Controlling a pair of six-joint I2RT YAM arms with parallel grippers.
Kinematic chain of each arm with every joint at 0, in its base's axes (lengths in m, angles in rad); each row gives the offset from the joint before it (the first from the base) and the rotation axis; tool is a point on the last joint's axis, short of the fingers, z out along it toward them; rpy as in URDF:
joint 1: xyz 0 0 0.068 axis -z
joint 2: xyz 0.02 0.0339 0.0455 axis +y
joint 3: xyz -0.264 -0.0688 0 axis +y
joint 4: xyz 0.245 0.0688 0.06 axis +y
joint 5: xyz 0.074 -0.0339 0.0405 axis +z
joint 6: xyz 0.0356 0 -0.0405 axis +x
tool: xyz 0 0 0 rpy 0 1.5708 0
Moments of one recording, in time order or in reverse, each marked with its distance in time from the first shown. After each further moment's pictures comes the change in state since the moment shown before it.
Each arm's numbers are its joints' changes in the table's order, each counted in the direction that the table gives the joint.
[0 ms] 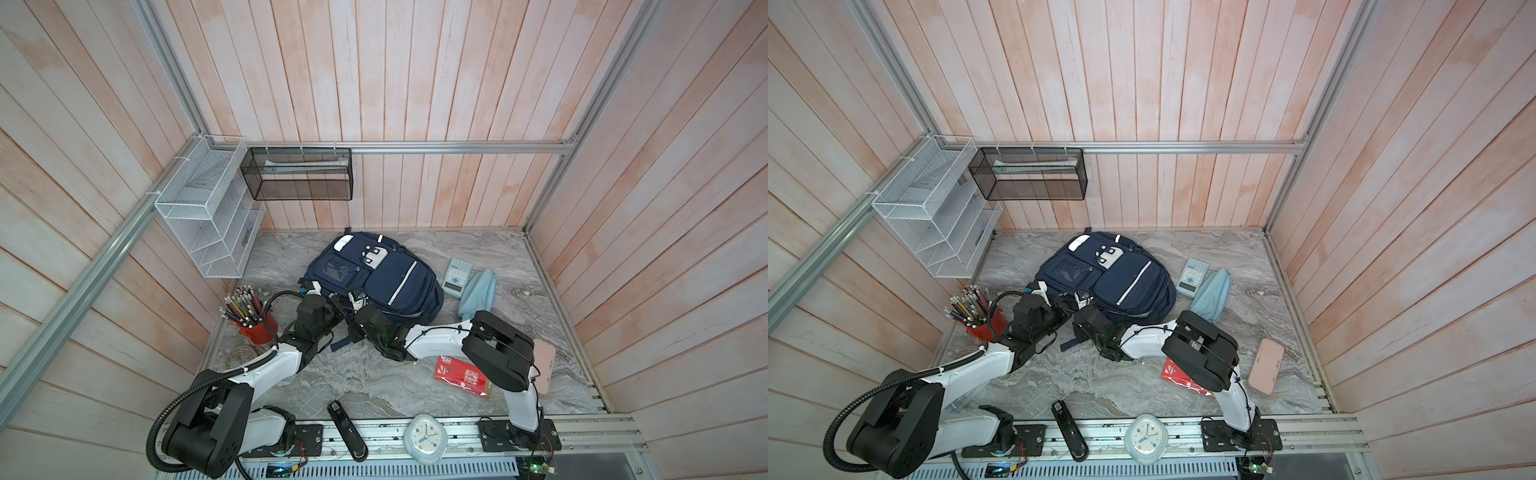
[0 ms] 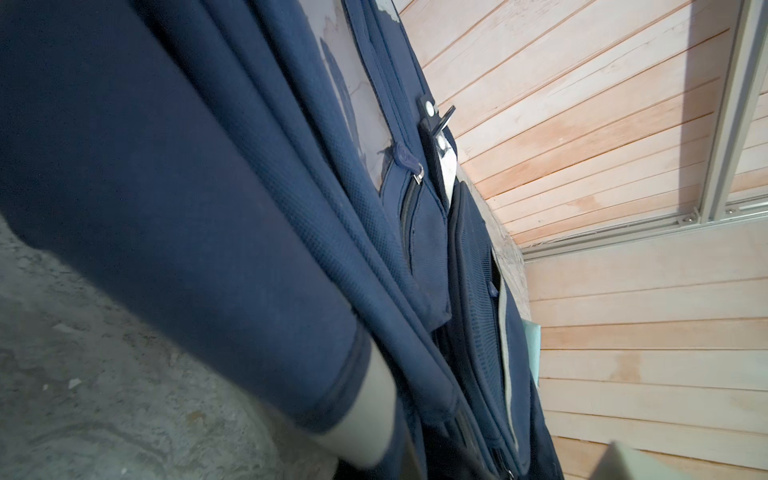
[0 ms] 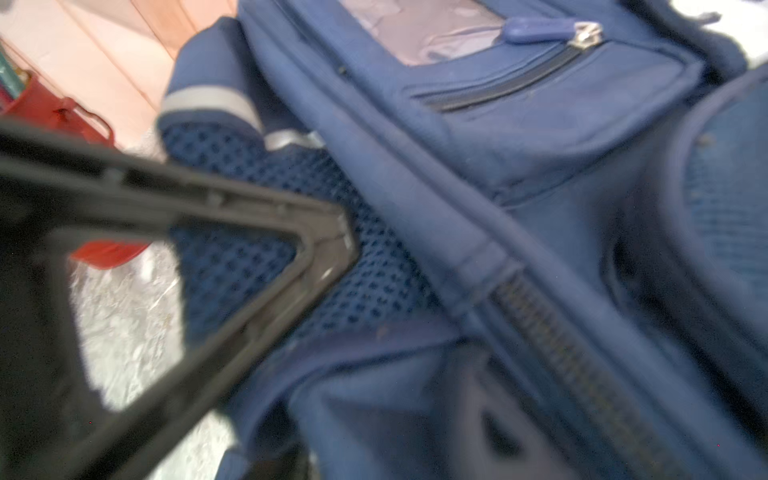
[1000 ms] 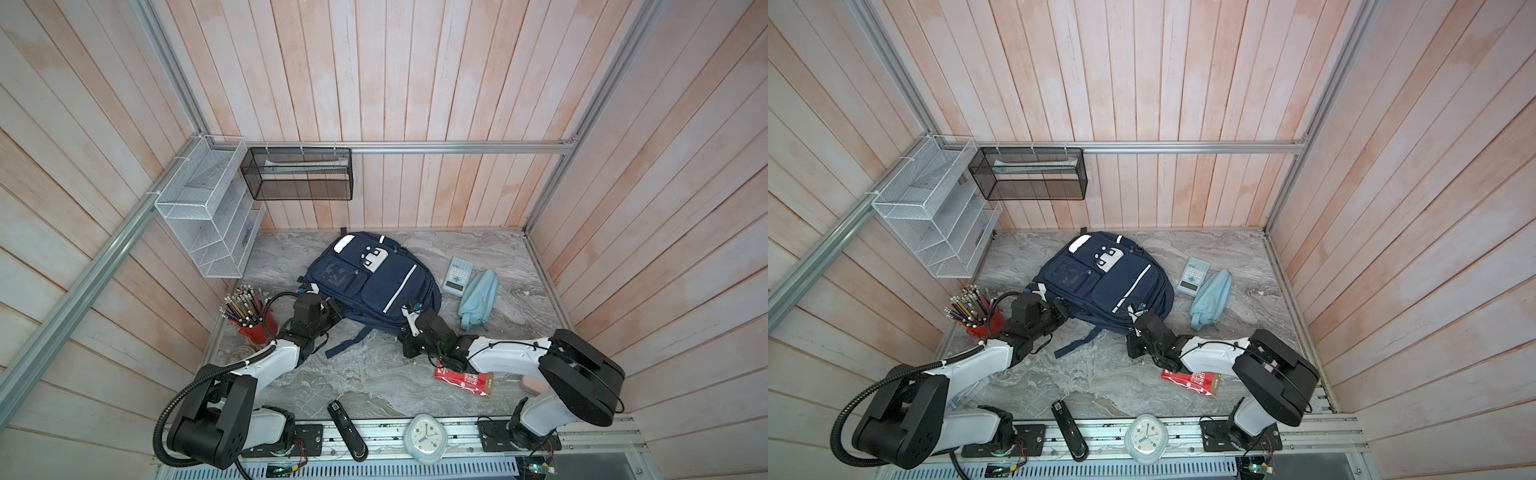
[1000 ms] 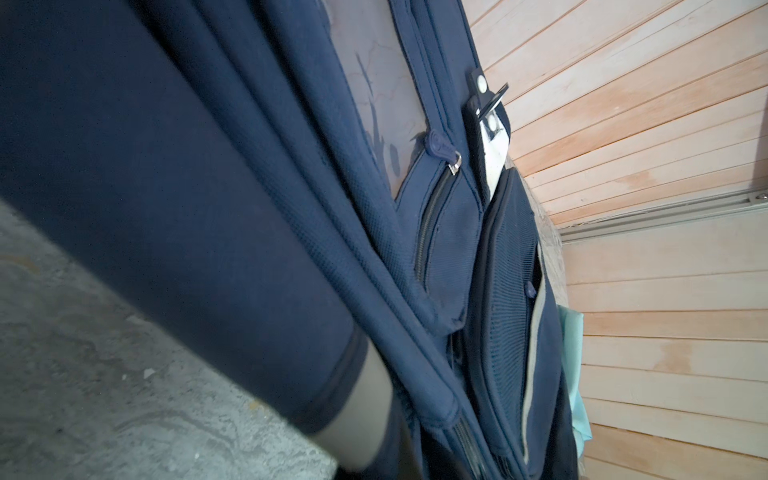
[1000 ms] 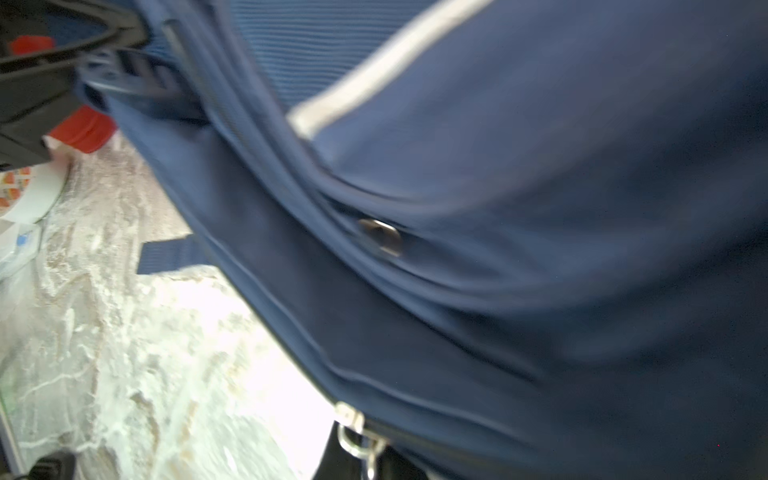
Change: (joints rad) left arm -0.080 0.040 -0.018 0.080 -0.069 0.092; right arm 0.220 -0.537 0.608 0.102 0.316 0.087
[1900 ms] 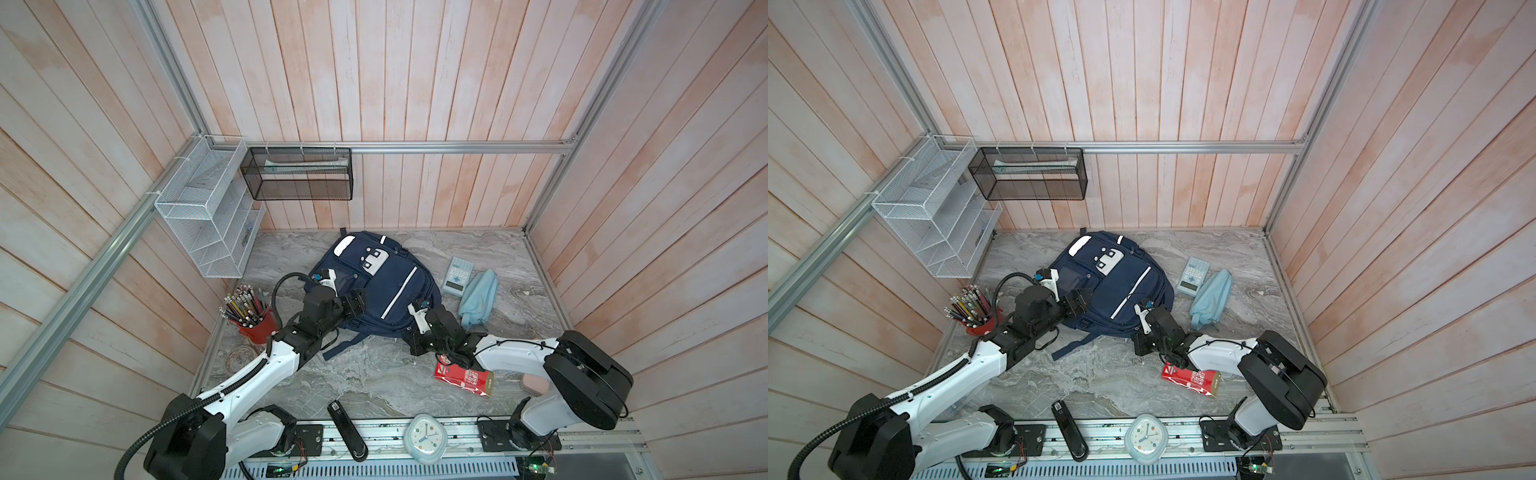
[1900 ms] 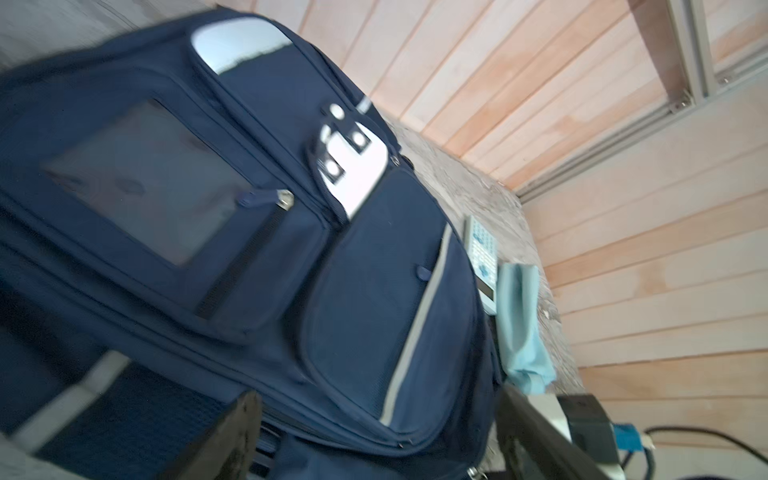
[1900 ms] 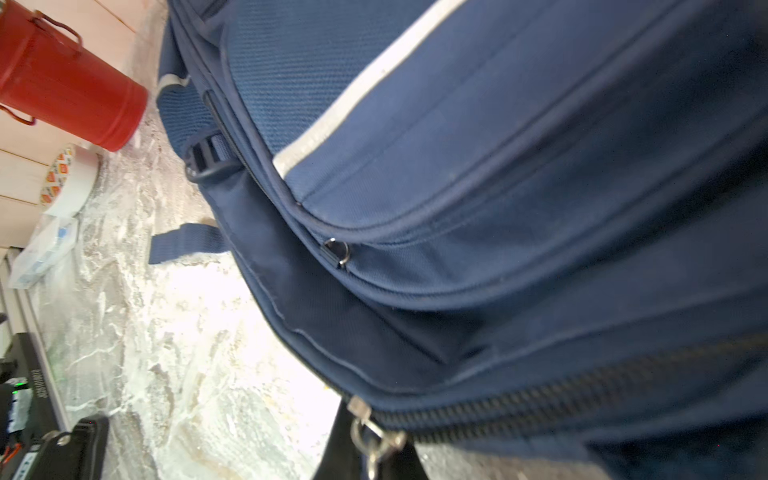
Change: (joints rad) left arm 0.280 -0.165 -0.152 0.225 0.148 0.116; right arm 0.053 0.019 -0.012 -0.023 0.155 -0.012
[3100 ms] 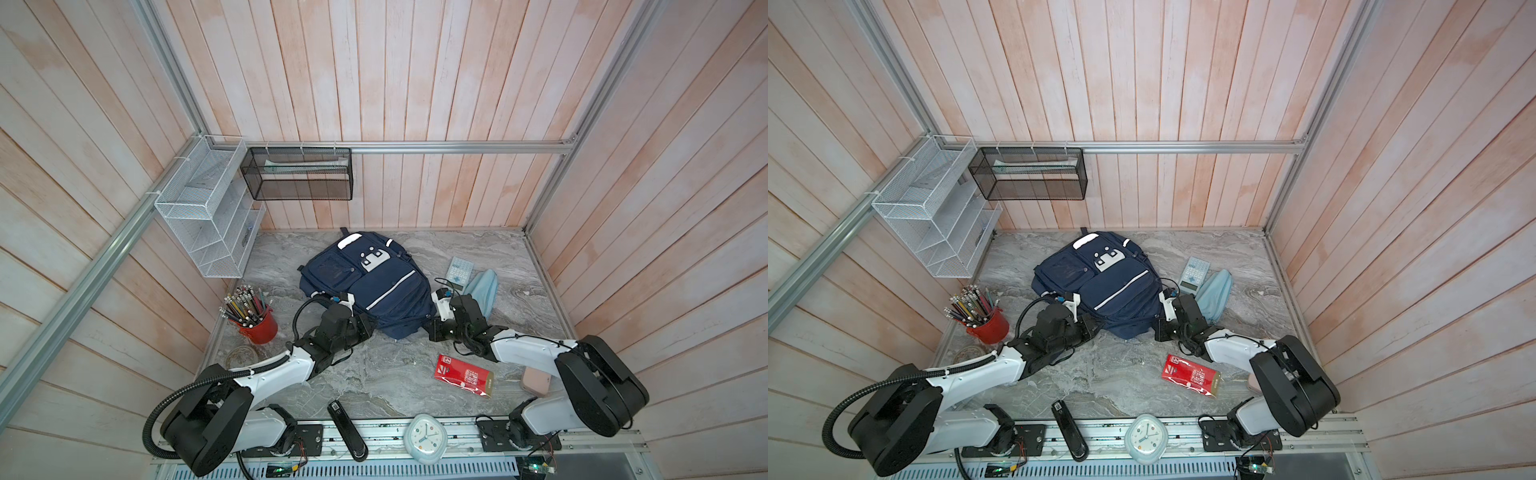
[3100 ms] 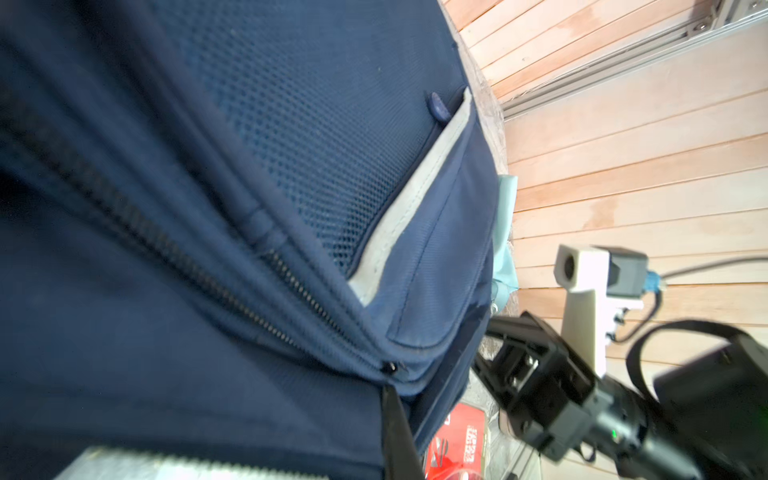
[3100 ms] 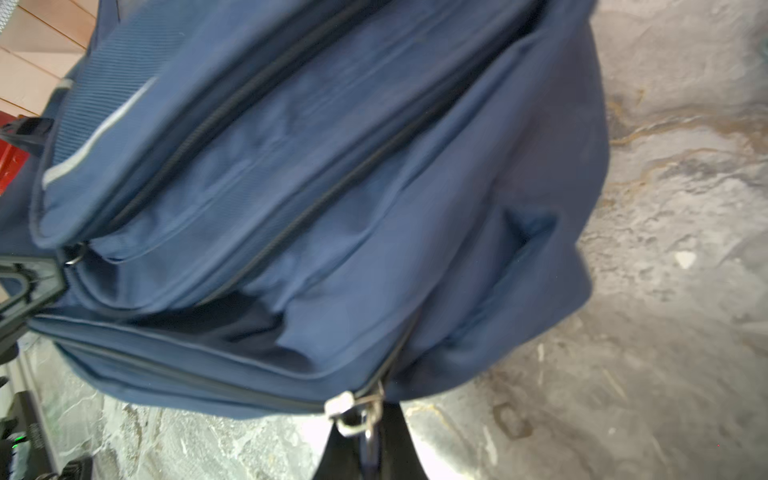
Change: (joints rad) left arm 0.018 0.131 0.147 -0.198 -0.191 -0.212; right arm 0.302 -0.028 0.023 0.048 0.146 -0.074
